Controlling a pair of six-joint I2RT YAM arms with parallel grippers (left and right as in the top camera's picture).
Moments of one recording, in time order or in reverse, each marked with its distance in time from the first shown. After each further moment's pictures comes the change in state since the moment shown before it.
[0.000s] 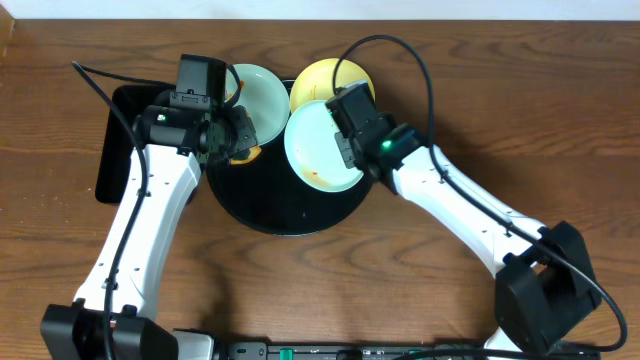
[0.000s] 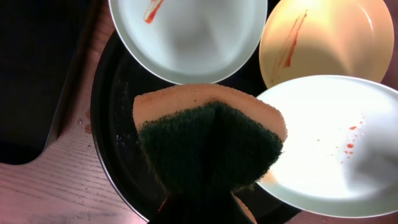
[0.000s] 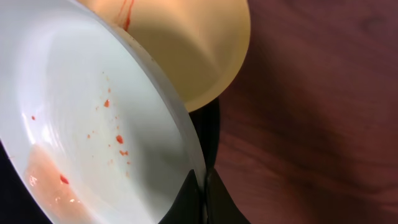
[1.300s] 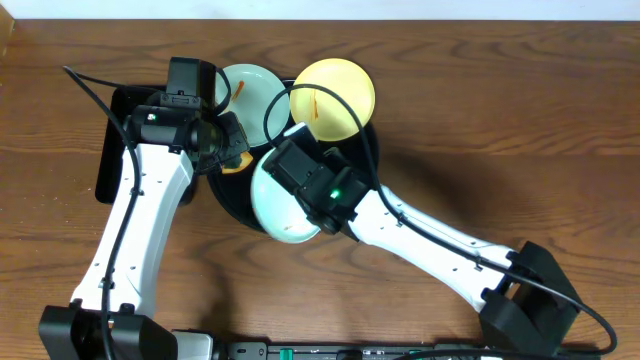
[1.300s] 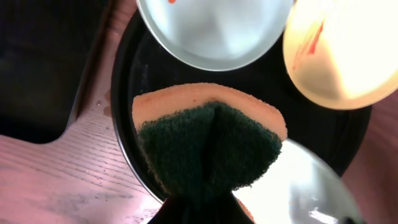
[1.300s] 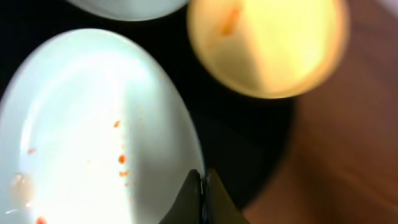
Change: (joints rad) left arm 0.041 0.000 0.000 -0.071 0.023 0.029; right arm 0.251 0.000 0.000 -0.046 0.014 0.029
